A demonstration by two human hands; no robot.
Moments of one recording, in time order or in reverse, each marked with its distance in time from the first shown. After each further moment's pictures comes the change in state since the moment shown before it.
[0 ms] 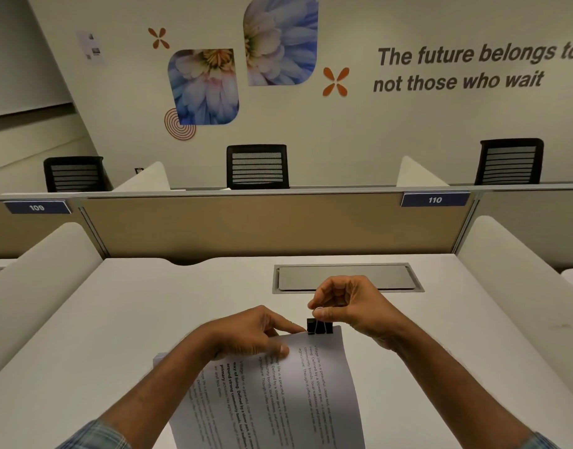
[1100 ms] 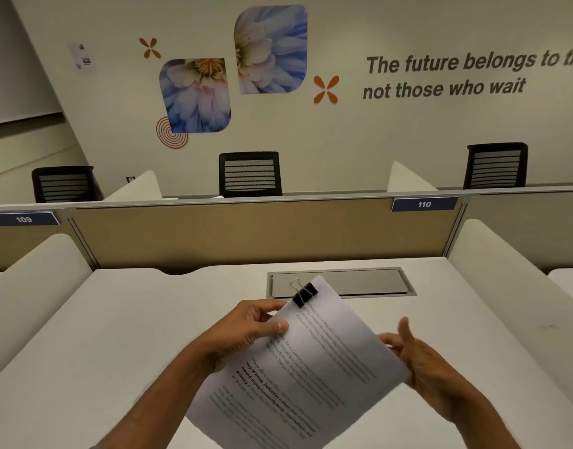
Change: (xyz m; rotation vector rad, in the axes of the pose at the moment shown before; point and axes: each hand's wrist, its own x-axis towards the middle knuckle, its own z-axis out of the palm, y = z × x) left_hand 0.004 0.001 0.007 -0.525 0.217 0.142; right_hand -0.075 0.084 -0.051 0.292 0.100 0.278
